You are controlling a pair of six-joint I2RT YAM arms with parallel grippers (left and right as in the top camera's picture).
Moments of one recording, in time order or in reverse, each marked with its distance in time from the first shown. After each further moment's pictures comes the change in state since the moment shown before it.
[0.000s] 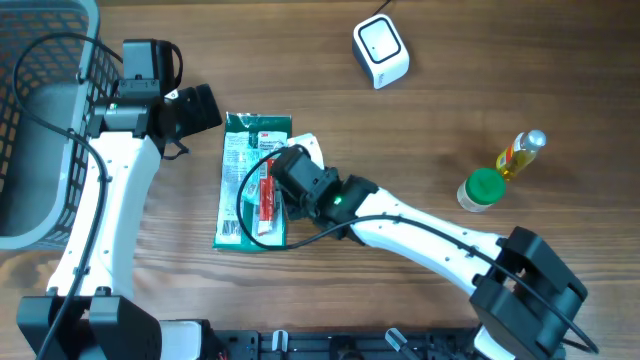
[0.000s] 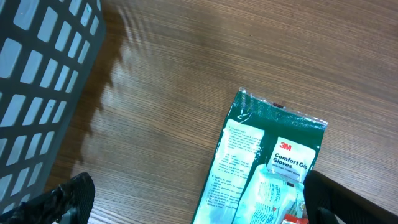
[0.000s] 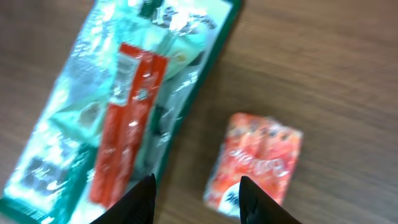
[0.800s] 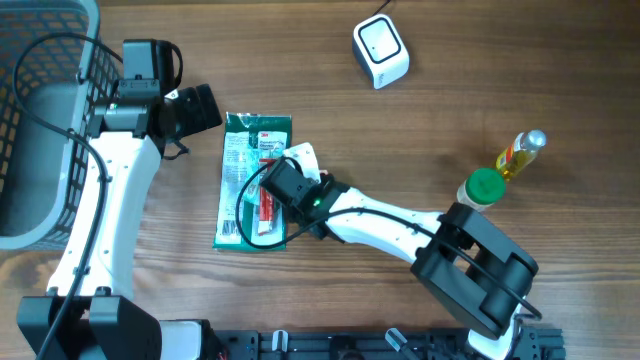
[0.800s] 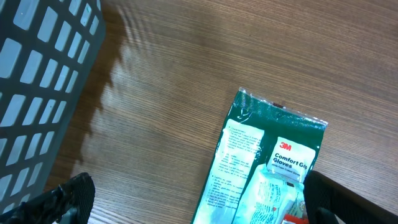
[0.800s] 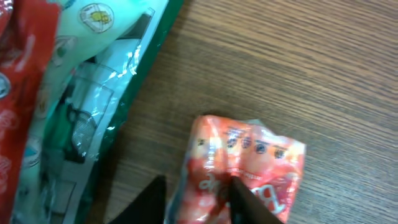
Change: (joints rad) left arm 0.000 0.000 0.000 0.000 0.000 0.000; right arm 0.013 0.192 0.005 0.068 0.132 -0.008
